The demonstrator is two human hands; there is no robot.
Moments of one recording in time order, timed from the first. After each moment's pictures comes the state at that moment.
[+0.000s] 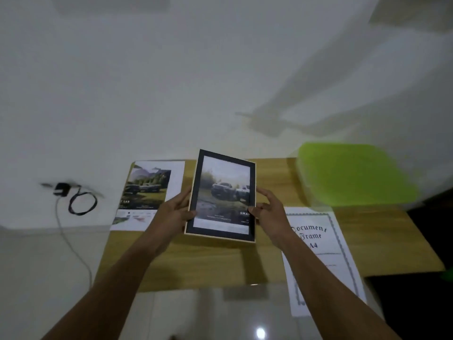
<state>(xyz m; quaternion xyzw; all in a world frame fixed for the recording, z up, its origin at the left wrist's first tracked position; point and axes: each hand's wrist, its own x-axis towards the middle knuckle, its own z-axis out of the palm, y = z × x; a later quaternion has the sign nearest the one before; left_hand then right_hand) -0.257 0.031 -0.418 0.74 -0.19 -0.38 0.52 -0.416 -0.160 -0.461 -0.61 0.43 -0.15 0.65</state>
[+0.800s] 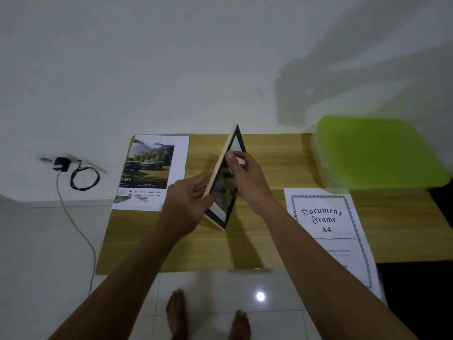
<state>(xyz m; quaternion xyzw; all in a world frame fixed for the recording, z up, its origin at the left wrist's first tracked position) -0.269 0.021 -0.425 0.75 -0.33 -0.26 0.51 -0.335 -0.135 -0.451 -0.65 0.39 -0.13 0.64</state>
